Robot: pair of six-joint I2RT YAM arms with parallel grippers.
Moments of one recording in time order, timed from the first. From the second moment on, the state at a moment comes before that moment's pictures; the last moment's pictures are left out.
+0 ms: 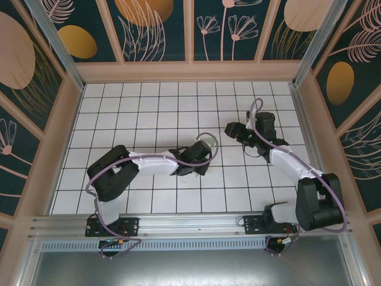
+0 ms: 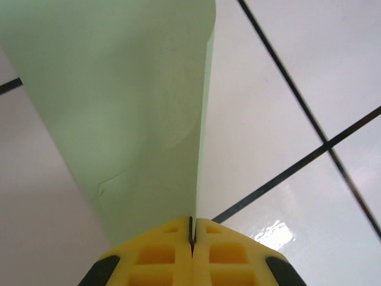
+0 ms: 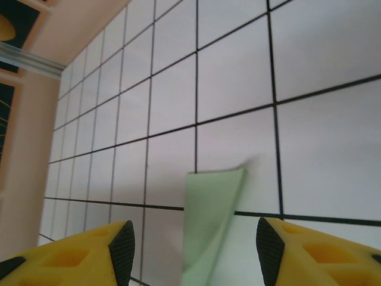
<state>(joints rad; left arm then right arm) -0.98 1.86 1.05 -0.15 -0.07 -0.50 0.22 1.31 0.70 -0.04 -0.45 0.63</state>
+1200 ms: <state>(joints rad) -0.72 1.93 0.78 0.51 0.53 -0.92 0.41 1.59 0.50 0.39 -0.46 0.81</state>
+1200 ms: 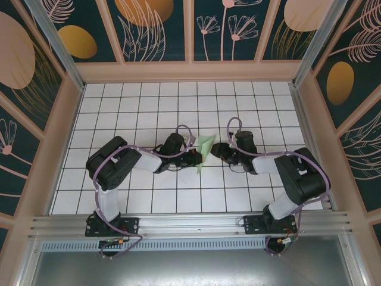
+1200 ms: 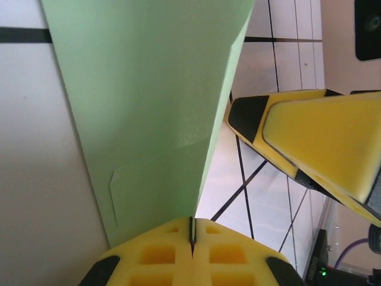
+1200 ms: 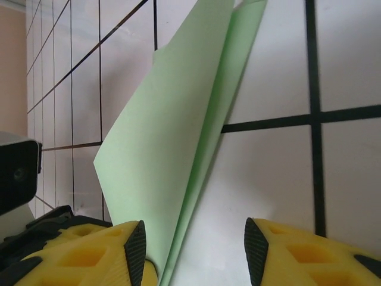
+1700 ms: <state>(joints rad) -0.71 1.96 0.74 0.68 0.59 -1.05 0.45 1.69 0.64 0.37 -0.40 0.83</state>
